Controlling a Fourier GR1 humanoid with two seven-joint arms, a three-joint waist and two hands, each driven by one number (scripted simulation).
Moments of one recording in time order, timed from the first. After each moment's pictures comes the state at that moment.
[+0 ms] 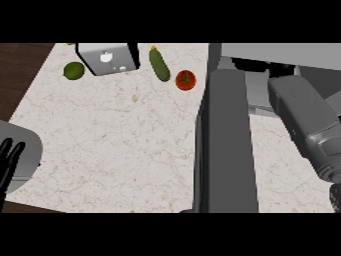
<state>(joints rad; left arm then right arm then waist) 0.31 0.06 0.20 -2.08 0.29 -0.40 -0.12 -1.12 -0.26 -0.26 -0.16 0.17 -0.58 -0.65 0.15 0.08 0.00</state>
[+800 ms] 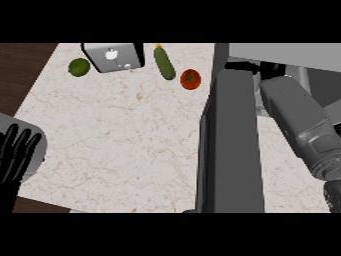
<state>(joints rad) 0.25 0.07 0.15 -2.06 0.21 -0.39 -0.11 -1.16 -0.24 -0.24 -0.08 0.21 -0.62 -0.59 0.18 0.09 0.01</state>
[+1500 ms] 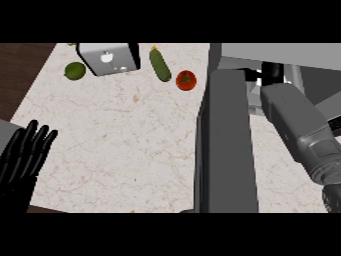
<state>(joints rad) 0.23 0.03 0.08 -2.06 0.14 -0.36 -0.10 -1.12 -0.23 -0.28 -0.08 0.17 -0.50 -0.63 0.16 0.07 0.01</state>
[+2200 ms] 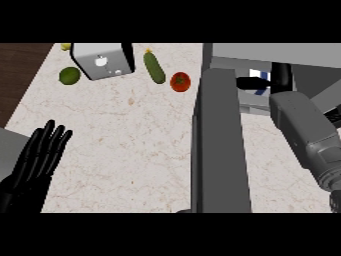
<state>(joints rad) 0.23 0.00 0.00 -2.06 0.08 -0.32 -0.10 -1.06 -0.26 -0.31 -0.09 0.15 -0.37 -0.70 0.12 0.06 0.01</state>
